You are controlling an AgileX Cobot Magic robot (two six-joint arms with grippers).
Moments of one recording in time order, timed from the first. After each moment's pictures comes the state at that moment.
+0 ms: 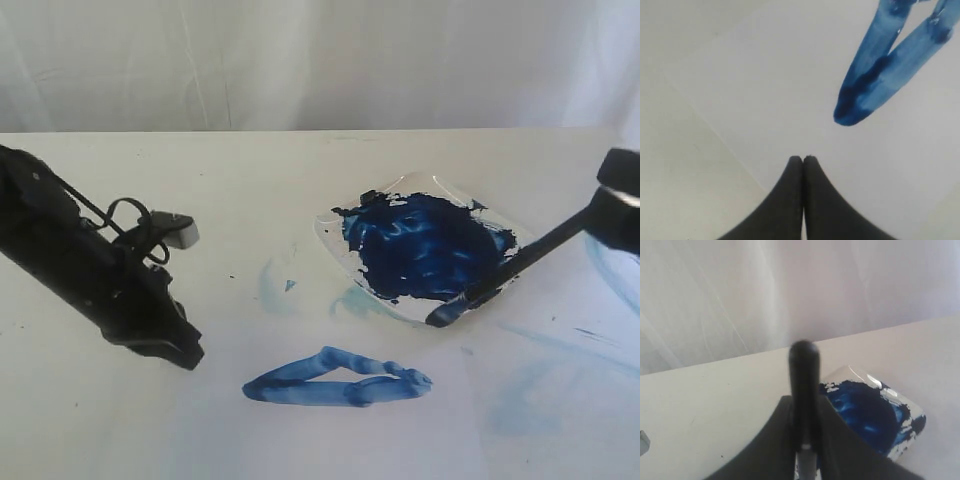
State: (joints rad) left arm -0.35 1.72 -0.93 -0.73 0.78 0.86; right arm 1.31 0.65 -0.51 1.75 -0.93 -1.36
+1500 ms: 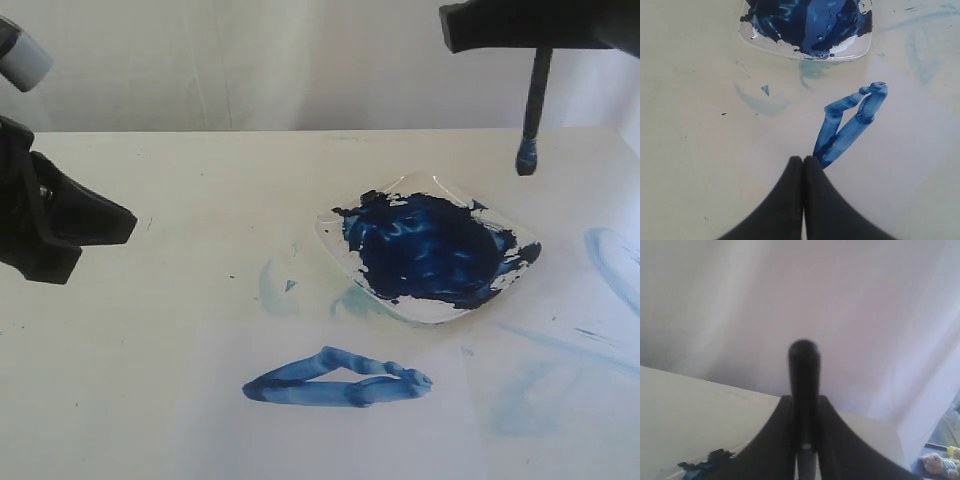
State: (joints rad) left arm -0.35 1.05 -0.88 -0.63 0.80 0.78; right arm 0.97 1.14 -1.03 1.74 -0.83 -1.97
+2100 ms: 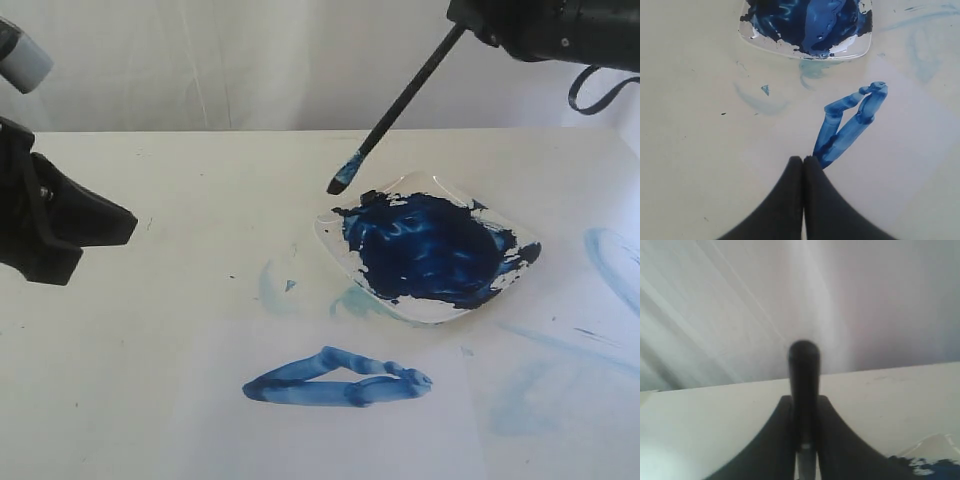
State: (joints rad) left arm -0.35 1.05 -0.88 -0.63 0.79 0.78; right arm 0.28 1.49 -1.11 1.74 0.39 -1.34
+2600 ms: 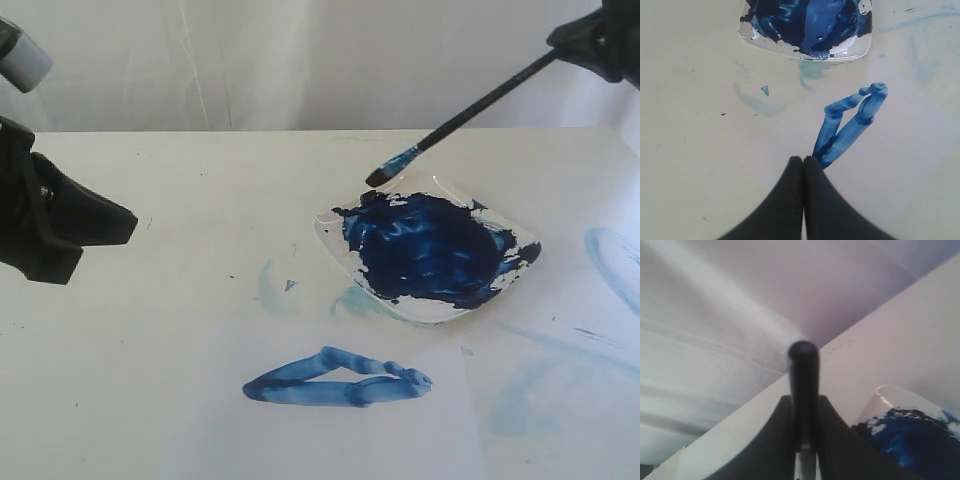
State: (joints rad) left arm -0.35 1.05 -0.87 -0.63 0.79 0.78; right arm -0.08 1.67 -1.26 1.38 0.64 -0.64
